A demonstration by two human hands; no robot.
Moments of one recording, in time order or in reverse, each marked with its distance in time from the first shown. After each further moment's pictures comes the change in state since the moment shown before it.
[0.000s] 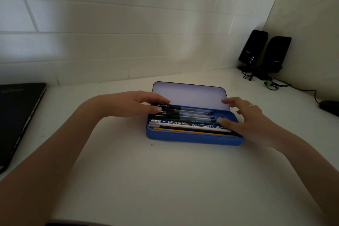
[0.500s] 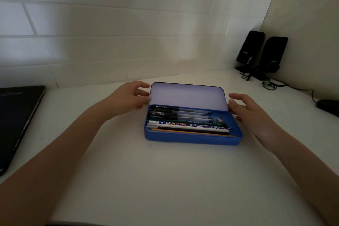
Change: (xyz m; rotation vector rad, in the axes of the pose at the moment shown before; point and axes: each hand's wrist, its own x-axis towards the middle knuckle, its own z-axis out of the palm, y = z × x) left_hand 0.017 -0.014 0.006 -0.446 0.434 -0.147; right_hand 0.004 0.001 0.003 0.622 0.125 0.102
